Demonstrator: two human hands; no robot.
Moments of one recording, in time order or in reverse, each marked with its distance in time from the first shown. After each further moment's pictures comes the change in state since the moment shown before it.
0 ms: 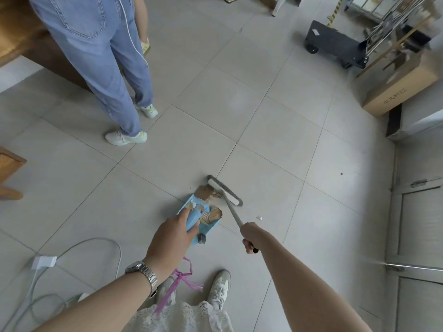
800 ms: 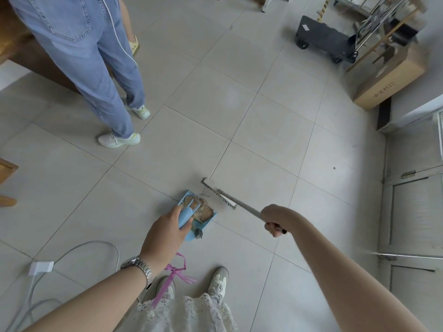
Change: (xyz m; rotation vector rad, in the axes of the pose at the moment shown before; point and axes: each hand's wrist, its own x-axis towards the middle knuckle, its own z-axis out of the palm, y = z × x) left_hand 0.008 0.002 -0.005 0.009 -0.016 -0.018; right_hand -0.026 0.001 -0.090 -0.266 0.039 -0.011
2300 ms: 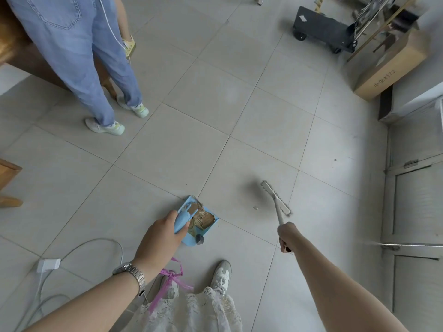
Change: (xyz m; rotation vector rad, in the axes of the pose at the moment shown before) left_hand -0.026 0.003 0.003 0.010 -0.024 -0.001; right_hand 0.039 0.073 0.026 0.719 0.181 0.115
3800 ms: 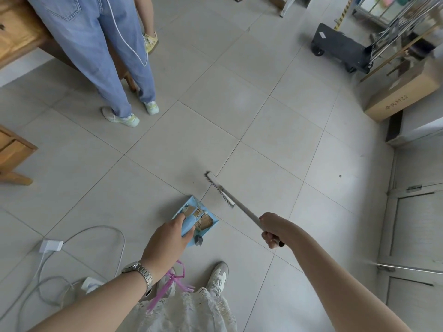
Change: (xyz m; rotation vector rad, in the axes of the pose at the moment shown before) left_hand -0.022 -0.028 -0.009 -0.013 -0.031 -0.026; right_hand -0.077 -0.033 0.046 -0.556 -0.169 -0.121
